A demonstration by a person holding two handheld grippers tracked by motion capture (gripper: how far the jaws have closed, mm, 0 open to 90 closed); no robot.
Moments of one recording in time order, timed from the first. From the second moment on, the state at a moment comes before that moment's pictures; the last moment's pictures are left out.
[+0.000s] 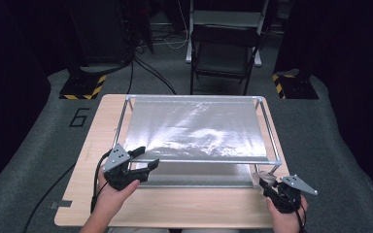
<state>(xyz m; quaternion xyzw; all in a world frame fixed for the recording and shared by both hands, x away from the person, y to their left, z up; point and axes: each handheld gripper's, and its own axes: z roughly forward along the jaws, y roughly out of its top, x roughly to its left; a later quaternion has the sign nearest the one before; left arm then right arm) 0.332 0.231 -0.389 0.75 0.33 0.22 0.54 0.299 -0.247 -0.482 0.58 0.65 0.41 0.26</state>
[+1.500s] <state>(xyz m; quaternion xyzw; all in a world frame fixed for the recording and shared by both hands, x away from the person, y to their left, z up) 0.331 0.231 -0.390 0.75 0.33 0.22 0.53 0.315 -0.177 -0.491 0.52 0.71 0.41 0.26</state>
